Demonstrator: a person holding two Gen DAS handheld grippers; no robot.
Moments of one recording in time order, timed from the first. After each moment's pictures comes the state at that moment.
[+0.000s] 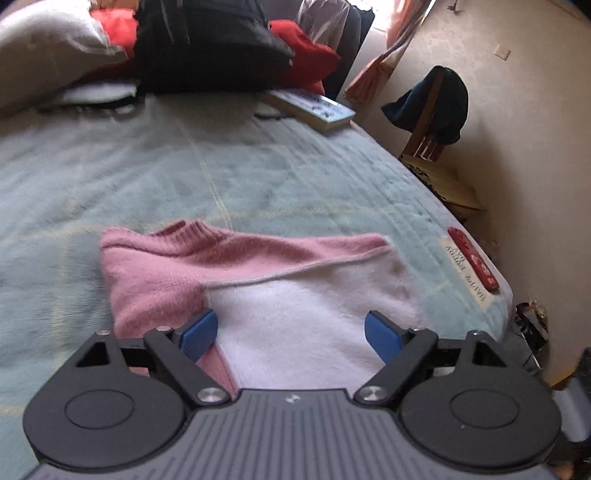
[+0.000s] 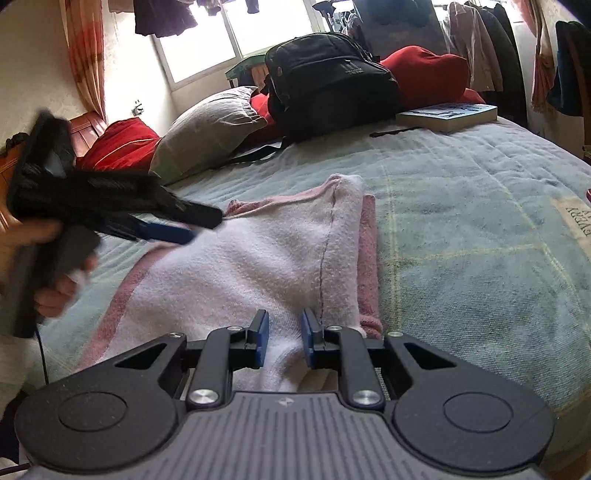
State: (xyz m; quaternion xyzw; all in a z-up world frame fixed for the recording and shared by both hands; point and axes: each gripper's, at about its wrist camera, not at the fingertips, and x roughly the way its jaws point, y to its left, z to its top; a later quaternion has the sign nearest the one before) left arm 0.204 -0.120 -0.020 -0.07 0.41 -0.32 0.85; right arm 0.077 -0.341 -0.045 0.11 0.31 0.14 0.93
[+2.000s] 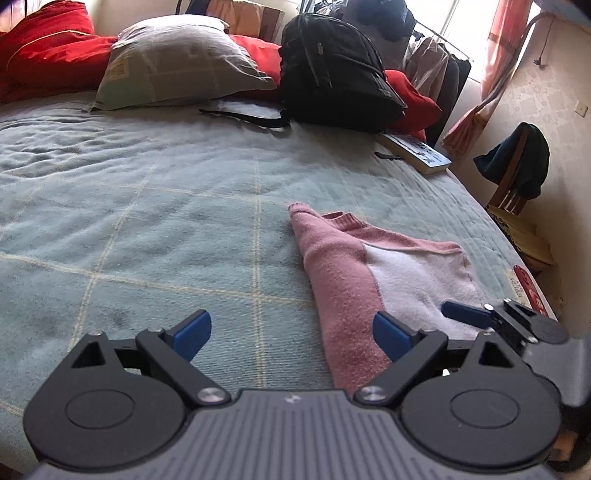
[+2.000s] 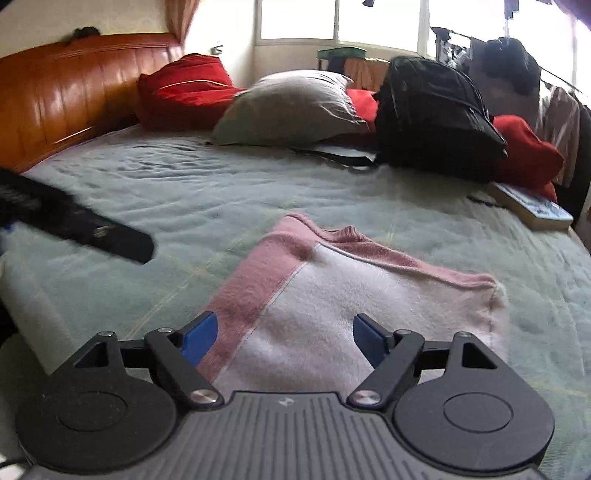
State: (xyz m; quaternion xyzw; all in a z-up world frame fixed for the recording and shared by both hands) left arm 0.122 -0.008 -0.005 -0.10 0.40 -0.14 0.90; right arm 0.099 -0.211 -0.008 -0.08 0.31 0.21 0.92
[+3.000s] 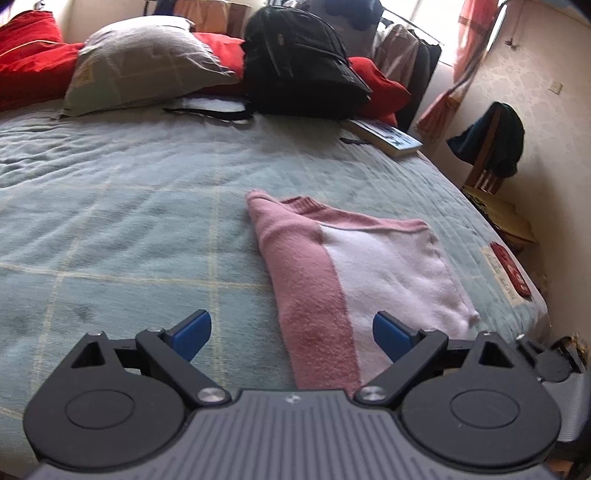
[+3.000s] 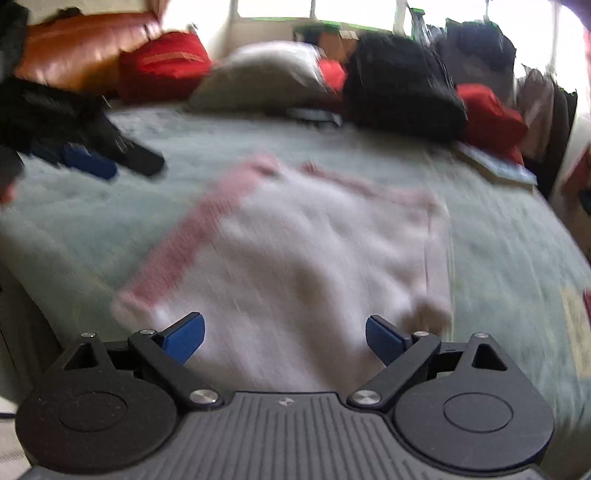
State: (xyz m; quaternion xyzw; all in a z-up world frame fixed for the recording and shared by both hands) left arm 0.111 -0.035 -0.005 -0.08 0.40 -0.18 0.89; right arm 0.042 -0.251 -0.036 -0.08 0.37 0.15 0.91
